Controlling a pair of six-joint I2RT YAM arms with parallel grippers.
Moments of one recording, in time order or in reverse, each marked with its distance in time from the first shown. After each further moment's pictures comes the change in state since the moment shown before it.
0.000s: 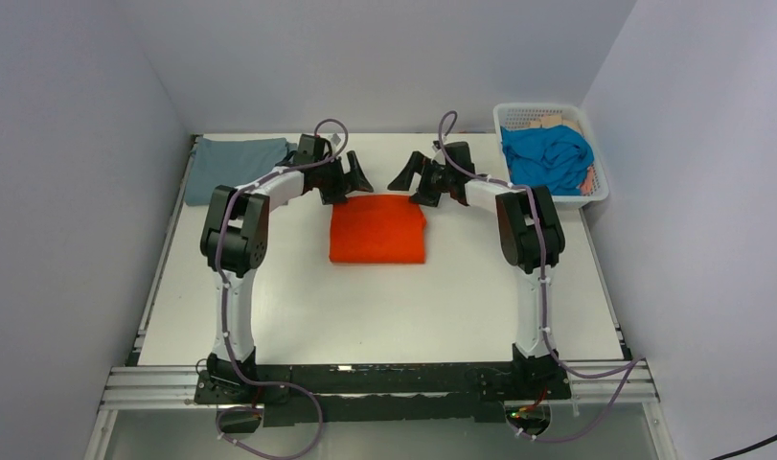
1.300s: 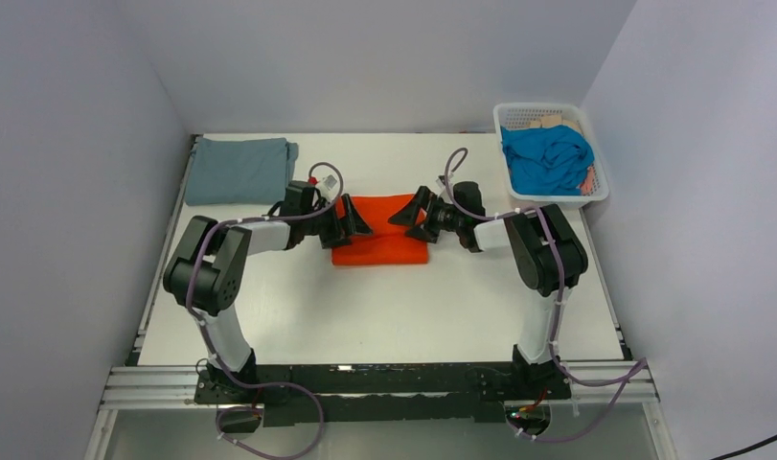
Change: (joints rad) left arm -0.036 -0.341 -0.674 0.394 0.141 -0.095; right arm 0.034 -0.232 -0.565 0.463 -0.106 0.186
